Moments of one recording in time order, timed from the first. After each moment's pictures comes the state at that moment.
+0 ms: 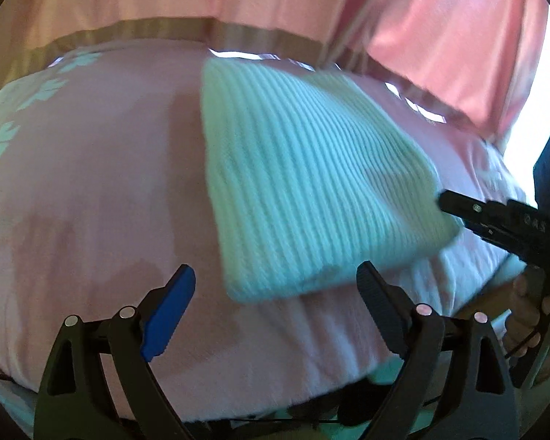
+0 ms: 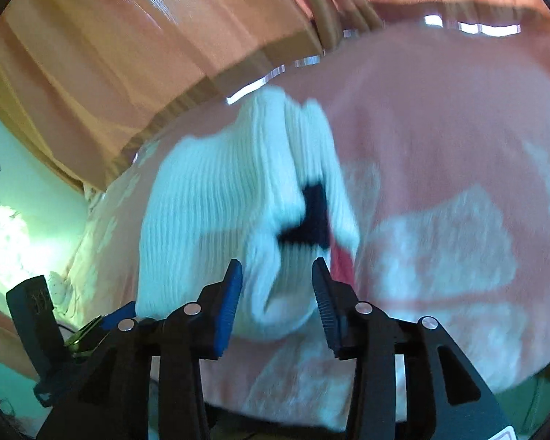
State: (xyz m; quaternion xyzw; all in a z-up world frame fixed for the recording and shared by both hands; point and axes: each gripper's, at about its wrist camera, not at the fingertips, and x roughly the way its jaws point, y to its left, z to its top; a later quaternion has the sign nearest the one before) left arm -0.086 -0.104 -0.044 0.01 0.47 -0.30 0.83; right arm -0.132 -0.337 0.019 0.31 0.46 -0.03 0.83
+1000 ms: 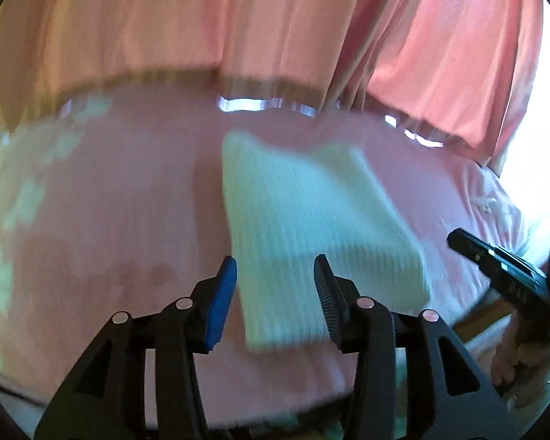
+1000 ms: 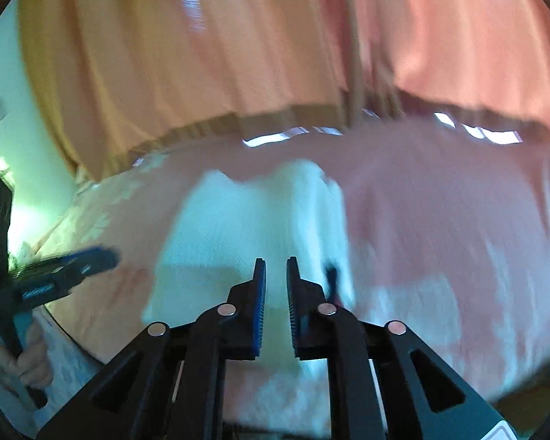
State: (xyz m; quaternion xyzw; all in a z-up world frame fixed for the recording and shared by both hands) left arm -0.049 -0.102 0.044 0.02 0.42 -0.29 0.86; right arm -0.122 -0.295 0.098 0.15 0.40 -0.04 0.90
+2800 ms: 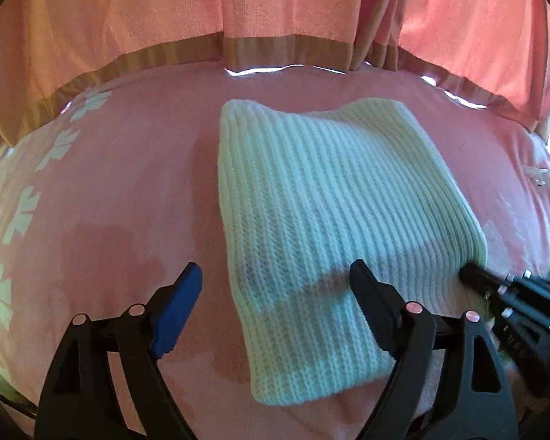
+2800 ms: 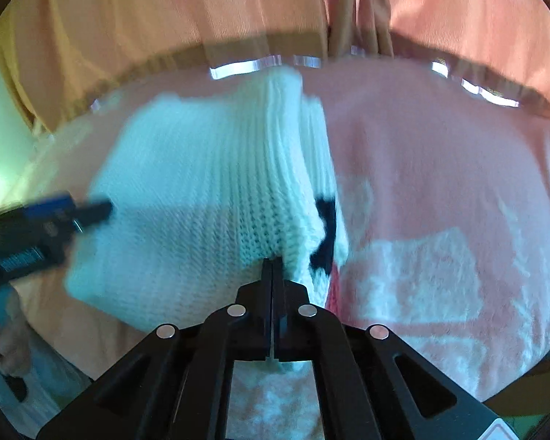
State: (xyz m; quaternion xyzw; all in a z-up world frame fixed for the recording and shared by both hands) left arm -0.026 -0.140 -0.014 0.09 0.46 -0.24 0.85; right arm -0.110 -0.316 0.022 0.13 0.49 -0.09 0.86
